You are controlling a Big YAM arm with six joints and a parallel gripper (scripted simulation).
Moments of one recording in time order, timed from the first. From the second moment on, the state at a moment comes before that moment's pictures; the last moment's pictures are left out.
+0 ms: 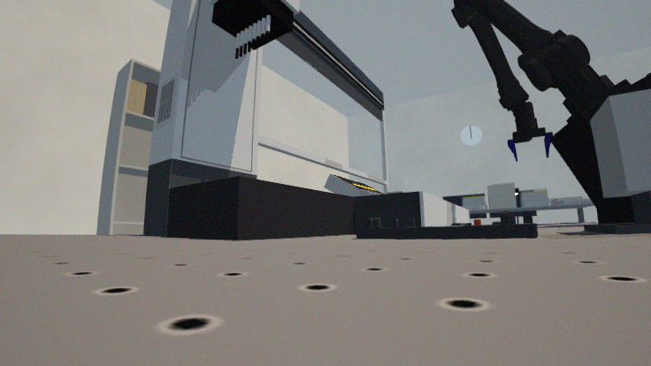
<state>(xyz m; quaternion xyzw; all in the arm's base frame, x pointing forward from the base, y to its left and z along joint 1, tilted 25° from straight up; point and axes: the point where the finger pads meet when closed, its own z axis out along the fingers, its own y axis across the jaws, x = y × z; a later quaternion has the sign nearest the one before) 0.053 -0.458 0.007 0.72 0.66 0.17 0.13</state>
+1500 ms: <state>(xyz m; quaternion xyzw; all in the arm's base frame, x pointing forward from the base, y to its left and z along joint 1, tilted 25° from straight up) 0.029 -0.463 0.062 0.72 0.66 0.17 0.13</state>
